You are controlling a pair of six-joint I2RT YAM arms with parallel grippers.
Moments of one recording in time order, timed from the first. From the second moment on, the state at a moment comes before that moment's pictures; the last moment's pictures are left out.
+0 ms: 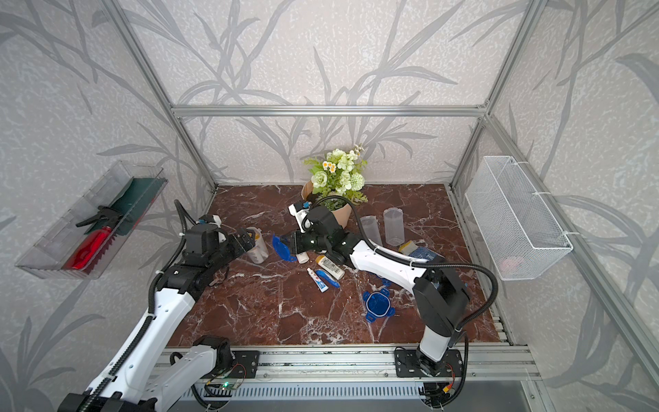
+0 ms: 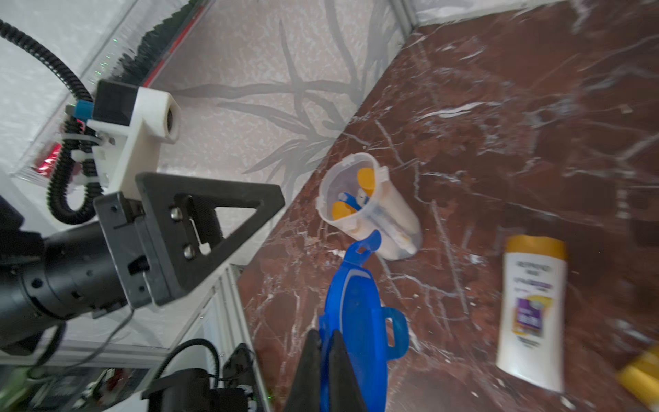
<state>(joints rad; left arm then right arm) -0.10 0.94 0.81 -0.52 -0.02 -0.63 0.85 1.67 1.26 -0.01 -0.32 0.56</state>
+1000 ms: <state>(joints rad) -0.08 1.06 0.85 -0.62 -0.21 -0.59 1.00 1.35 0.80 -0.41 0.39 0.43</state>
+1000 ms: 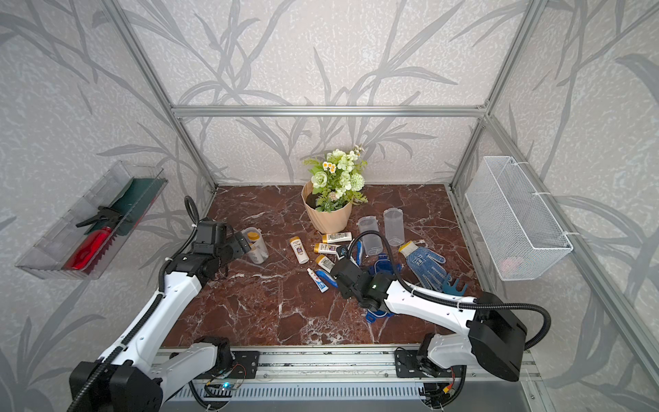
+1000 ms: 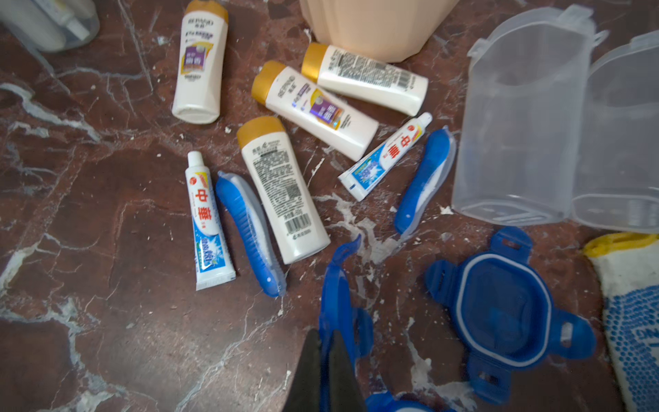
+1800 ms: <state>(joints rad) -0.08 1.12 0.85 -0.59 -0.19 -0.59 0.99 1.52 0.71 -0.15 0.21 0.59</state>
